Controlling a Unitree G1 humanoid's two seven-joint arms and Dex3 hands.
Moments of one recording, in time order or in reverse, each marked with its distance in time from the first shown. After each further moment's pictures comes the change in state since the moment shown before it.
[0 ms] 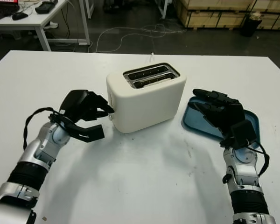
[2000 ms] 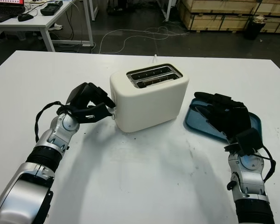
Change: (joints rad) left arm -0.188 -0.085 -0.038 0.258 -0.179 0.143 -0.023; right arm 0.080 -0.005 0.001 -0.146 -0.003 -0.010 0.024
